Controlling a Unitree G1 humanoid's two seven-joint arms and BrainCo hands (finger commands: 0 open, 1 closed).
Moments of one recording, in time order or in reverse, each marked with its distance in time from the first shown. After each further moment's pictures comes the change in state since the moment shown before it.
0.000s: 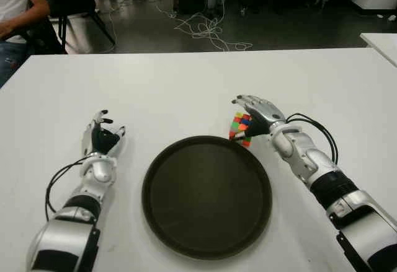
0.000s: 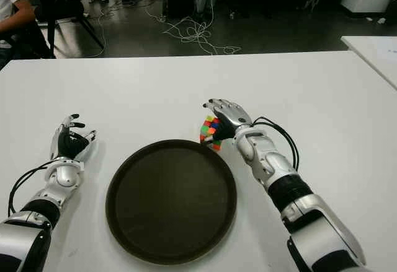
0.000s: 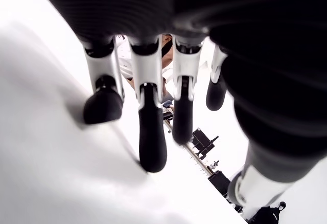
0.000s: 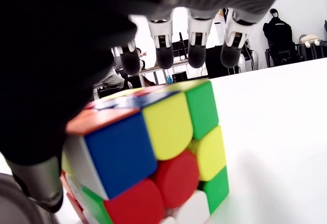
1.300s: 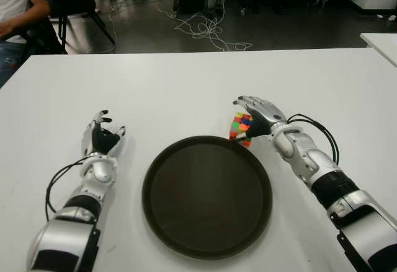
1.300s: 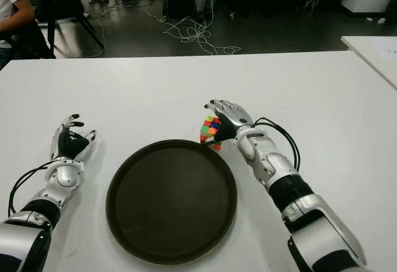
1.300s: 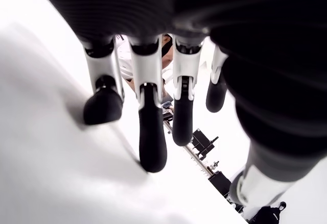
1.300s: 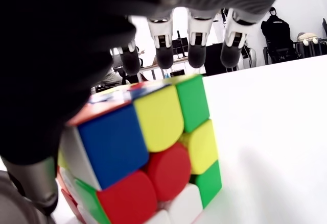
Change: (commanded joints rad) left arm 0.002 0.002 -0.004 -0.001 0.005 0.000 0.005; right arm -0.015 -0.019 0.009 0.021 -0.019 -0.002 0.000
